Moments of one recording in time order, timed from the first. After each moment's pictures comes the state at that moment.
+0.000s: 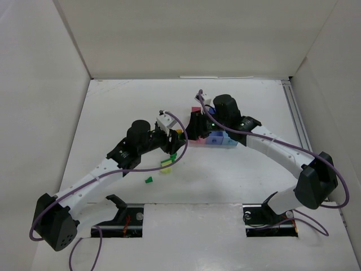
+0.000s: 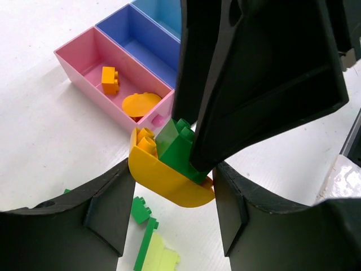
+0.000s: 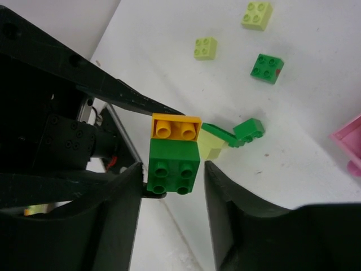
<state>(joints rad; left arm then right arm) -0.64 1.02 0.71 0.00 0.32 -0.04 0.66 1.46 1.18 -0.22 -0.54 0.46</state>
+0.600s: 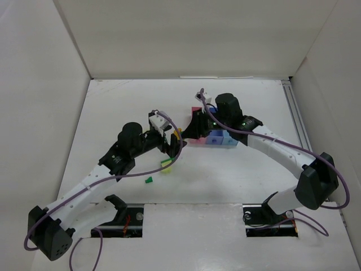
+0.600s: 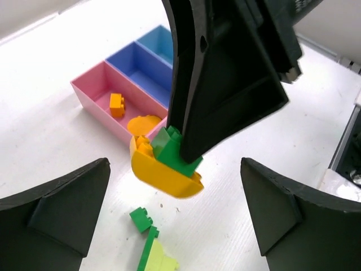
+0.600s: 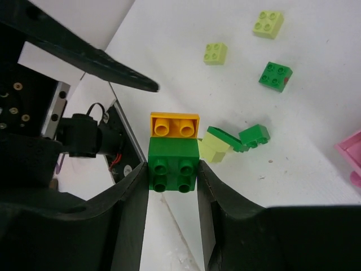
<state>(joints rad) -0.64 0.91 0.72 0.00 0.31 -0.05 0.65 1.46 1.17 -0.19 -0.59 0.45</state>
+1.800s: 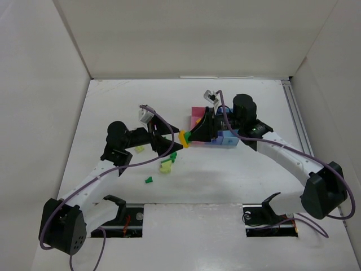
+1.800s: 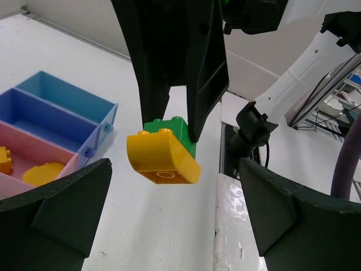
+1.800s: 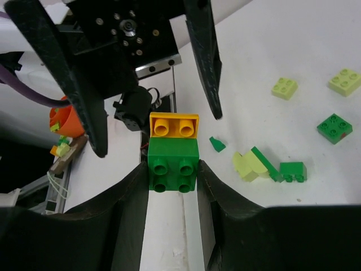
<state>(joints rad) -0.38 1.00 0.58 0.62 0.99 -0.52 0.54 1.35 1.02 0.14 -1.01 0.42</state>
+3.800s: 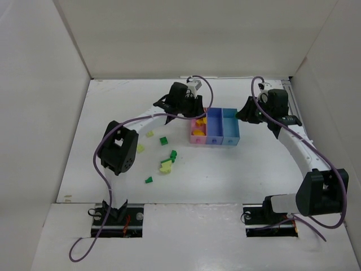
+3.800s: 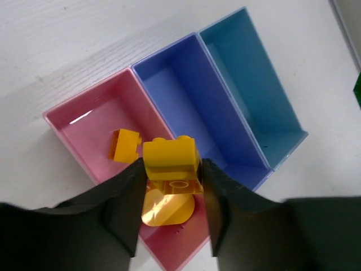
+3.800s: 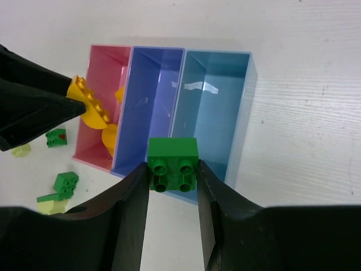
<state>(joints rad) -0.57 1.96 1.49 -0.11 0.35 -0.33 0.08 1.34 1.05 -0.30 -0.34 0.30</state>
